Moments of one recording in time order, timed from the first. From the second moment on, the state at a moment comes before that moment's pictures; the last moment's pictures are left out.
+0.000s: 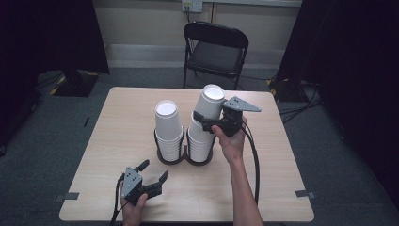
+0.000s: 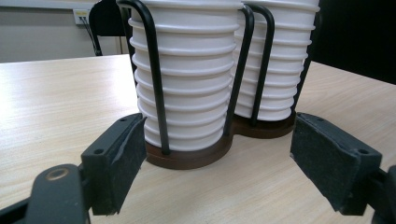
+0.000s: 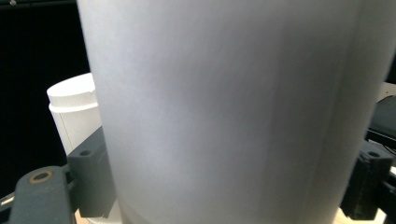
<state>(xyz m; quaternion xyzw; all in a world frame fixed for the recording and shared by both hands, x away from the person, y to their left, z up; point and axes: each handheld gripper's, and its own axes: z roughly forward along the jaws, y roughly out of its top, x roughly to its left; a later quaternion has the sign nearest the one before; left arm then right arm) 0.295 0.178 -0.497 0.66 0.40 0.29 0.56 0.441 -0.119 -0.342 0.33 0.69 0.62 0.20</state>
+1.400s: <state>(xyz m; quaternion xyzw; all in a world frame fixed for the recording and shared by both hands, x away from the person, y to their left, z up) 0.295 0.175 -0.497 0.67 0.40 0.30 0.55 0.430 -0.131 -0.307 0.33 0.65 0.66 0.20</state>
